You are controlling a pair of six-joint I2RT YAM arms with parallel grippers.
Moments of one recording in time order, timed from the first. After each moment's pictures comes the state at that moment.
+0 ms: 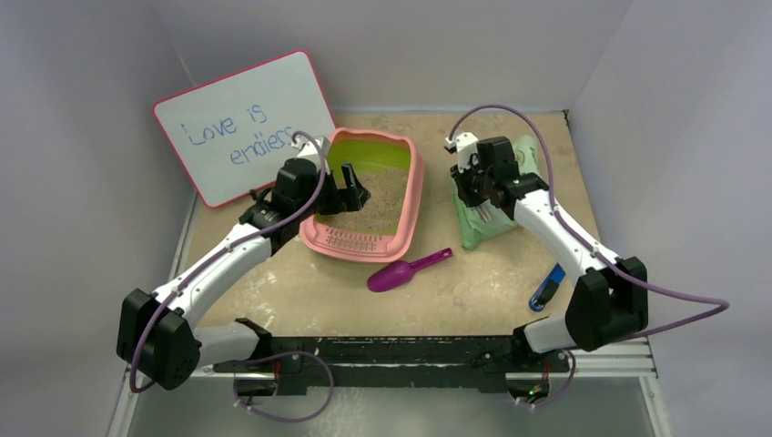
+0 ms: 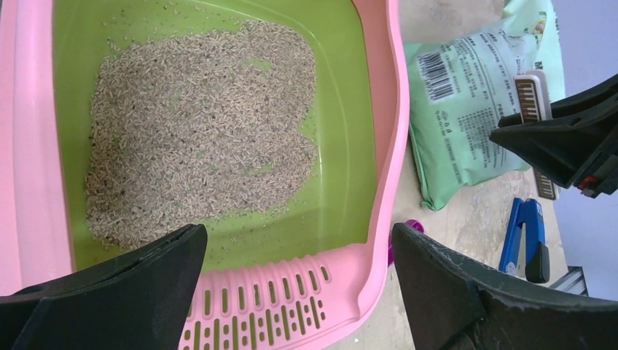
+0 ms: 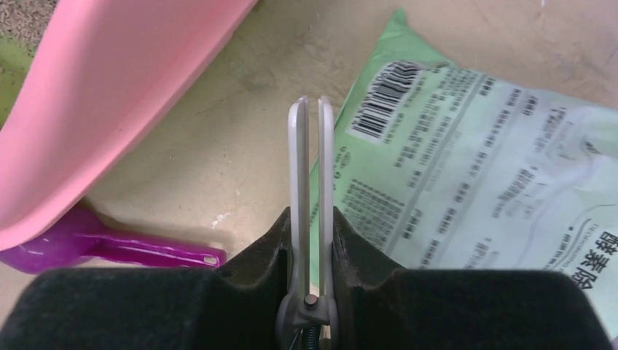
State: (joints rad) left arm -0.50 1.22 0.93 -0.19 0.04 -0.56; right arm 0.33 1.42 1.15 -0.51 -0.07 -0.24
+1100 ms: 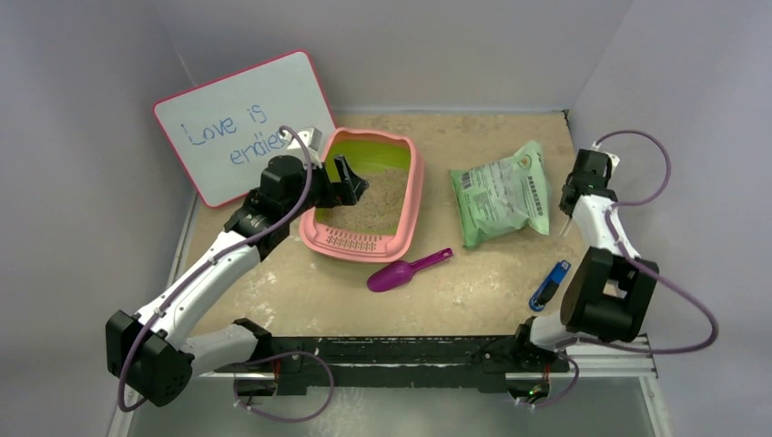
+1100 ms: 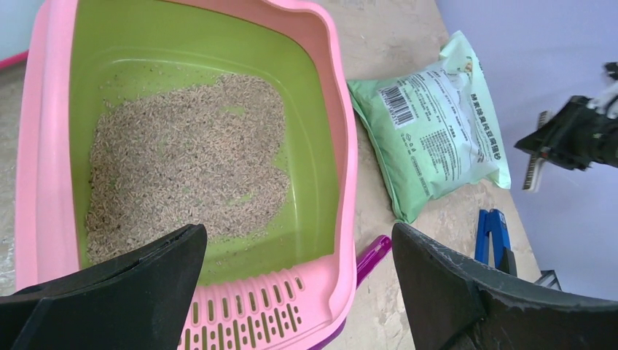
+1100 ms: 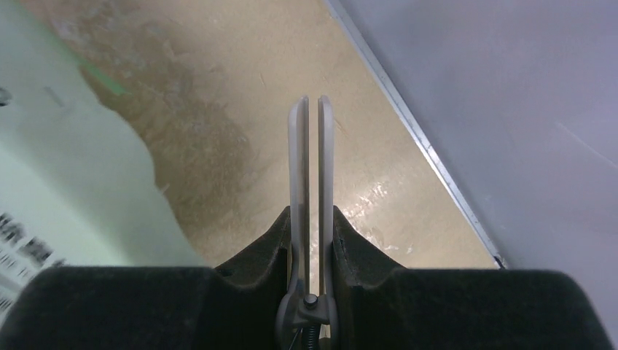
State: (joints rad) left arm -0.50 1.14 0.97 -0.18 0.05 -0.54; right arm -0.30 1.42 1.01 -0.42 0.37 0.15
